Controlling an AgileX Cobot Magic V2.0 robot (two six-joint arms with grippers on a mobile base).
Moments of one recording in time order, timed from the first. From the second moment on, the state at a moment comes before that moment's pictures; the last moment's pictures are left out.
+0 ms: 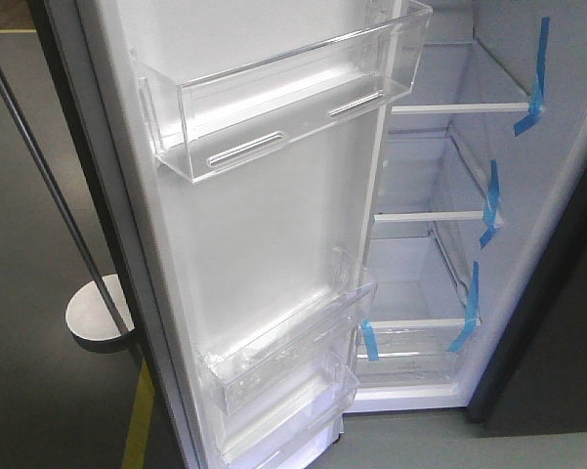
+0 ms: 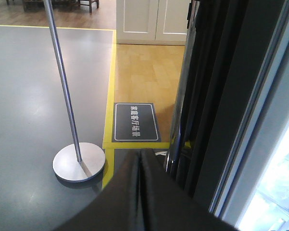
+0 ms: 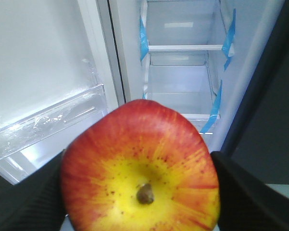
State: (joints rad) left arm -0.01 -0.01 0.03 0.09 0.33 -0.24; right arm -0.12 0.47 -0.60 0.30 0.81 -0.23
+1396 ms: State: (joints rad) left arm -0.01 -0.01 0.03 0.09 0.33 -0.24; right arm 0.11 1.66 -2.16 0.64 1.03 -0.55
